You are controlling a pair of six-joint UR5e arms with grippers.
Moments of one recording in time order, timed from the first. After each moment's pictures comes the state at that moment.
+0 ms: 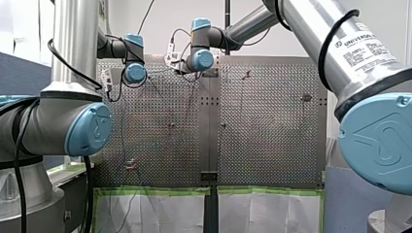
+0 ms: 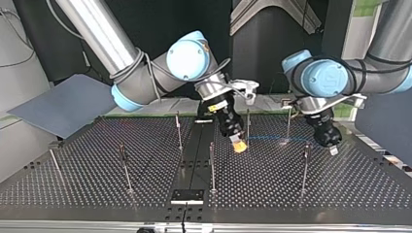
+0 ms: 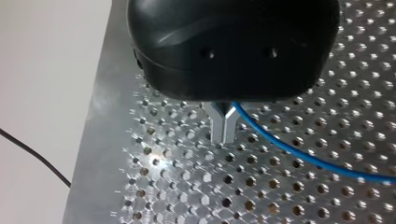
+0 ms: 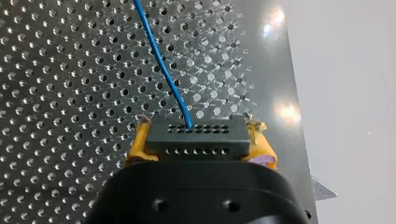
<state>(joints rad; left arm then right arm) 0.02 -1.66 -1.79 -2.70 -2.02 -1.68 2.47 -0.99 1.03 -0.13 1.60 1.74</state>
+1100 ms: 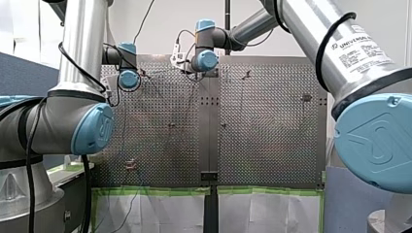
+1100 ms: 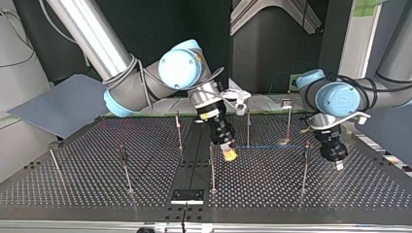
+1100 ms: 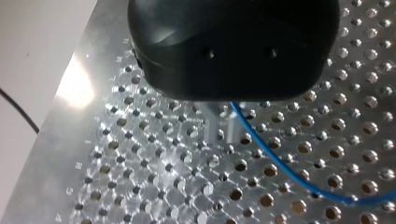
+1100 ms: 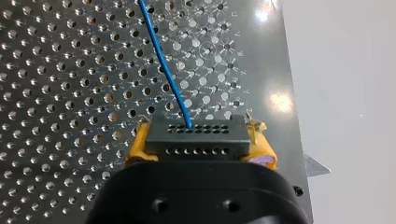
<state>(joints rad) 0.11 -1.76 -1.72 -2.66 -1.86 -1.81 2.43 -0.99 1.01 -0.14 1.61 1.74</state>
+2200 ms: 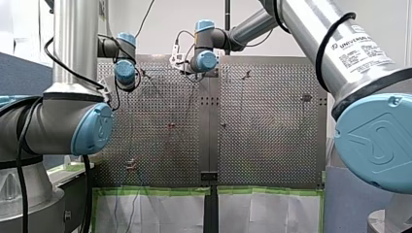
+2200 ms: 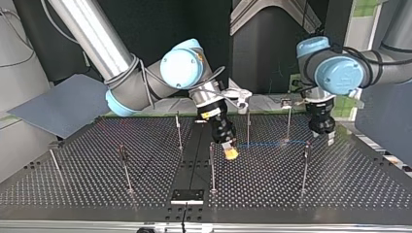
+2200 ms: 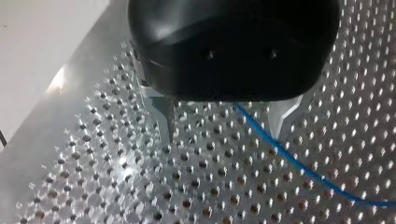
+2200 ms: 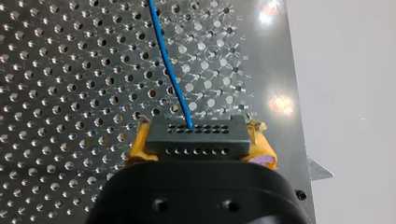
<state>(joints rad) 0.09 -1.61 -1.85 -2.91 -1.79 -1.96 2.44 -0.98 1.01 -0.14 1.61 1.73</state>
